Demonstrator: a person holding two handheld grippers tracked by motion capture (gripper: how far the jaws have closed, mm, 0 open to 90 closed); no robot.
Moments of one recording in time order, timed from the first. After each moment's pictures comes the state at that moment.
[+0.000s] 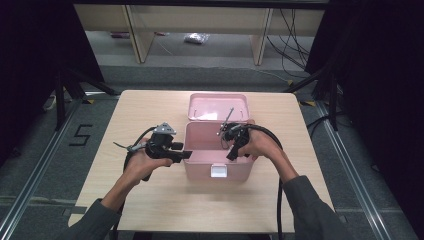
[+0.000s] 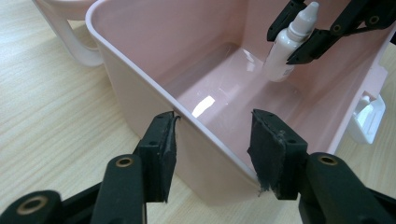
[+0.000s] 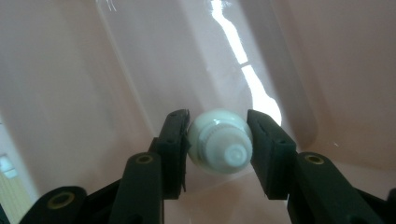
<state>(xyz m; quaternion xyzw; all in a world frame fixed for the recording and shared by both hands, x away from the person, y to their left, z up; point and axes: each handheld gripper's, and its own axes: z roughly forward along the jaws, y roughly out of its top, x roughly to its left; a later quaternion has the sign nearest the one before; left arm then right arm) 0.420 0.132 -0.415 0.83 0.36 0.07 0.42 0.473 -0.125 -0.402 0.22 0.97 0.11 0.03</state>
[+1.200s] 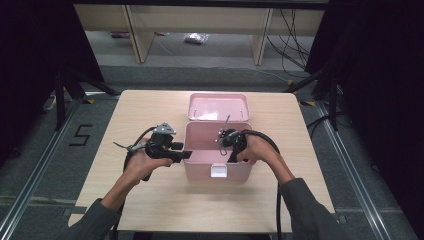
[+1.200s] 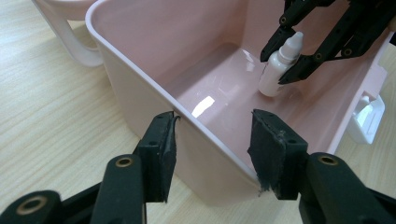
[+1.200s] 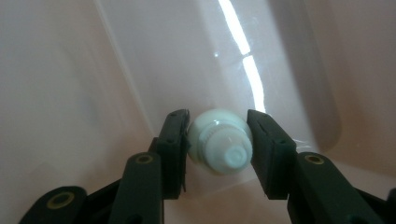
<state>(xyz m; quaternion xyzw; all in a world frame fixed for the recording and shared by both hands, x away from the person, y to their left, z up) 0.420 0.132 -0.415 0.83 0.36 0.07 0.42 0.473 -0.122 -0.428 0.20 0.98 0.08 0.02</state>
